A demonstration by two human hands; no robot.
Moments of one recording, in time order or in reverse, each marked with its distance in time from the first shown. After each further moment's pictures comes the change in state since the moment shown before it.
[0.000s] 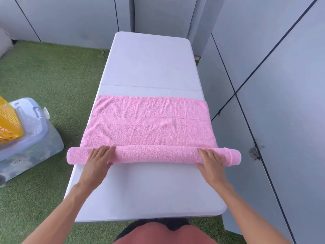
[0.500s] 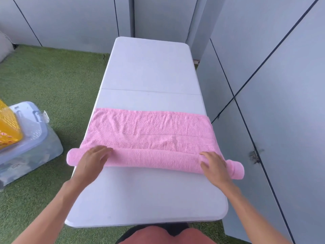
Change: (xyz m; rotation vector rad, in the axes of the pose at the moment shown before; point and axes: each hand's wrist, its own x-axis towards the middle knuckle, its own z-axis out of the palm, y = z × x) left_hand 0.021 -0.006 -0.029 -0.129 0.063 -0.052; right_hand 0.011 0.012 -0.013 0.245 -0.029 0.024
